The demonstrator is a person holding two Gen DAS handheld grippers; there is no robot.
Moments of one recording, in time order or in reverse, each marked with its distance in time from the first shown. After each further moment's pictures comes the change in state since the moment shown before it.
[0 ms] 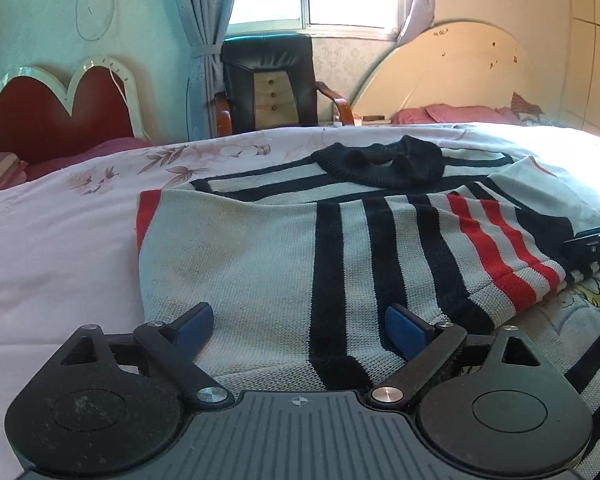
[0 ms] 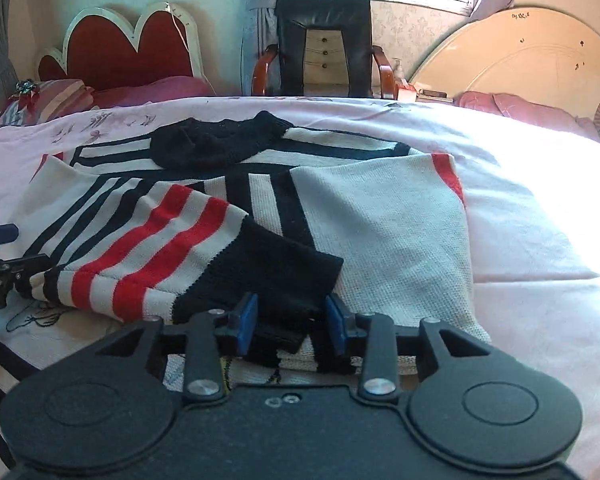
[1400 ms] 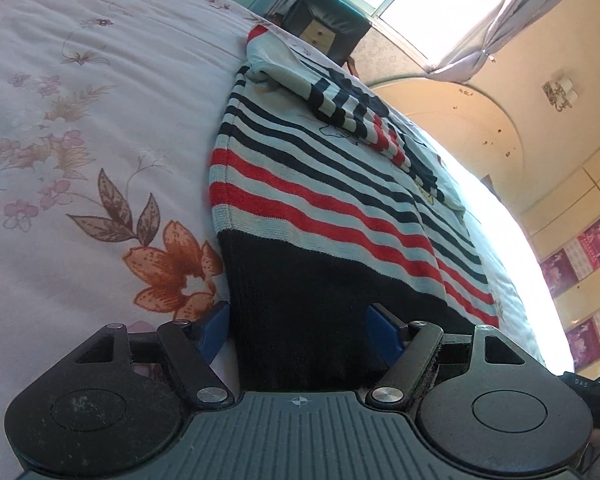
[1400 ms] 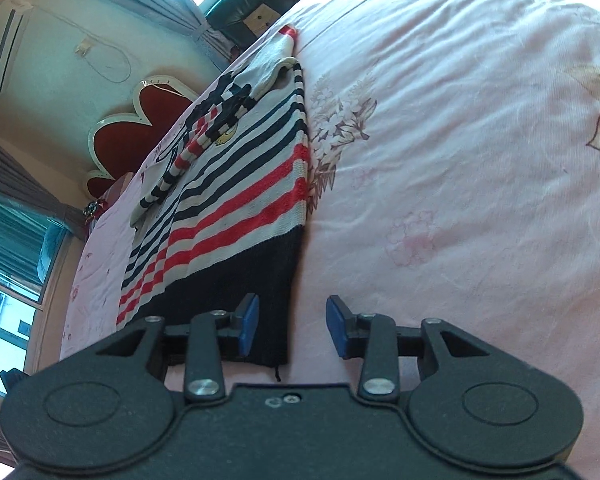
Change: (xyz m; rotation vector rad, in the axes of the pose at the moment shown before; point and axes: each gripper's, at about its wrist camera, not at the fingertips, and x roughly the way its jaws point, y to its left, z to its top) left arm -0.228 0.017 -0.207 -0.601 0.139 -0.295; right arm -0.217 -0.094 -0.261 0.630 0.059 0.387
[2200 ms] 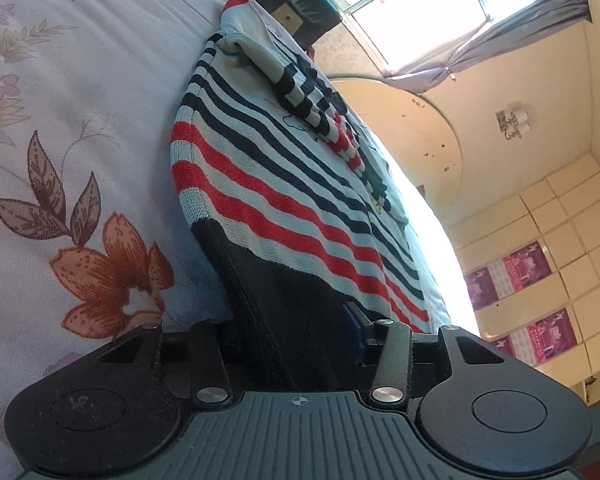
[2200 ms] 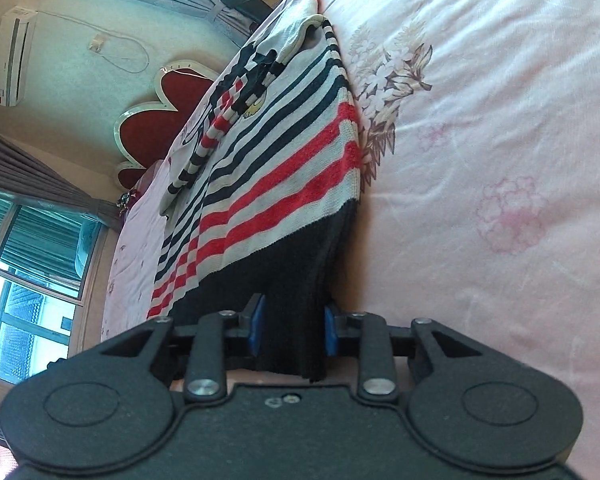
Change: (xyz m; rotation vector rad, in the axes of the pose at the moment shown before) left arm 0.040 0.018 0.008 -0.132 0.045 -0.255; right arm 0.039 0.010 0.005 0.055 0.087 0.125
